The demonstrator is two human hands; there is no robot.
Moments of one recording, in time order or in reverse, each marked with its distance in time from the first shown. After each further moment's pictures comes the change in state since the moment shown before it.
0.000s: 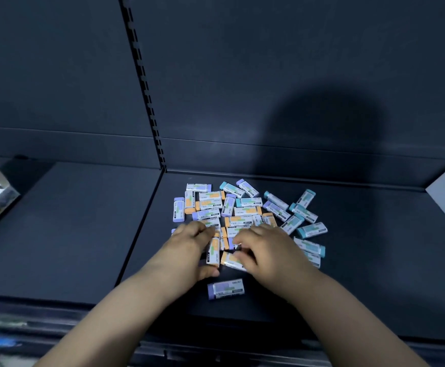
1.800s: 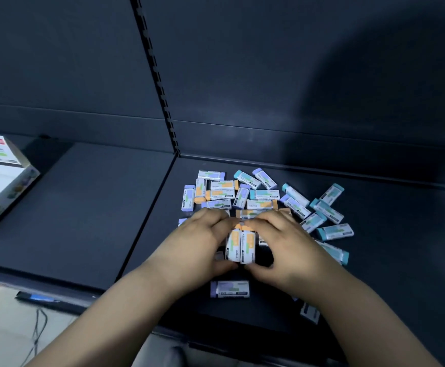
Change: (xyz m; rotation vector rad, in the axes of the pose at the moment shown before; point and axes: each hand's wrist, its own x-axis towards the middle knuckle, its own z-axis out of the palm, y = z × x) left_hand 0.007 0.014 -0.004 0.072 0.115 0.101; right_hand 0.008 0.021 -0.002 0.183 -0.029 -0.112
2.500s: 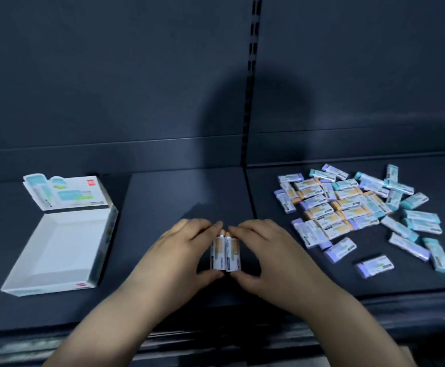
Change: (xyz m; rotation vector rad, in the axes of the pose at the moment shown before) left_hand -0.112 -0.219 -0.093 0.021 0.104 0.210; right_hand 0.108 -0.219 0.096 -0.073 0.187 0.180
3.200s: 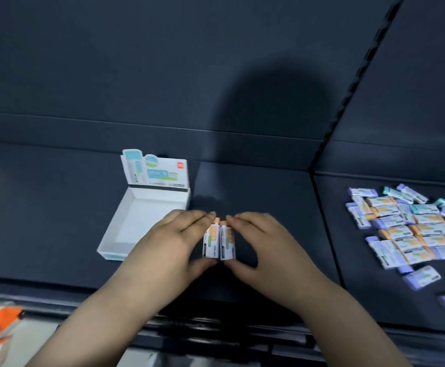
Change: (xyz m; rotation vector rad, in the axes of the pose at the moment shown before) left_hand -0.072 -0.083 -0.052 -0.005 0.117 -0.151; right_hand 0.064 -0.095 0.046 0.094 -0.005 -0.124
